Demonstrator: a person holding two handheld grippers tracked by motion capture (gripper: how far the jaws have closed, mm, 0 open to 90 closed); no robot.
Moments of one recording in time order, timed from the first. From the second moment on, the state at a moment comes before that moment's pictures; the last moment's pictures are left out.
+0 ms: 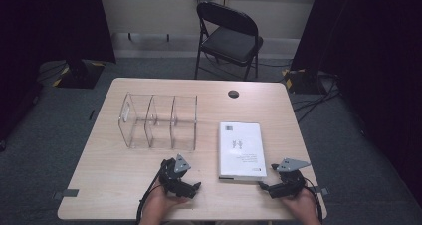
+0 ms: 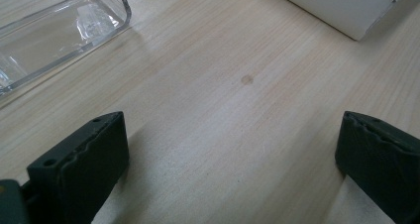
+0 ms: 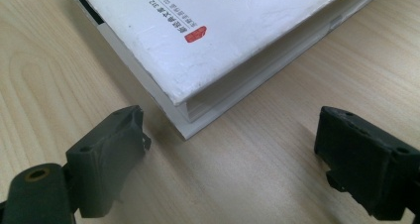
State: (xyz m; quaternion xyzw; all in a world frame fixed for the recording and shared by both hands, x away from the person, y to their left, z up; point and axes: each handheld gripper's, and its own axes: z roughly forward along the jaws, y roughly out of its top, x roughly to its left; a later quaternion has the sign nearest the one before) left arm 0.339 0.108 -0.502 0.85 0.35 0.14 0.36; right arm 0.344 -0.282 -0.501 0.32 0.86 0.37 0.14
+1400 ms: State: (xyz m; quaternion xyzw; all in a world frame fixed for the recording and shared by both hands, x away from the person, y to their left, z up) left arm 0.333 0.098 -0.494 0.86 0.34 0.13 0.35; right arm 0.339 -0.287 -0.498 0.31 0.86 0.39 0.14
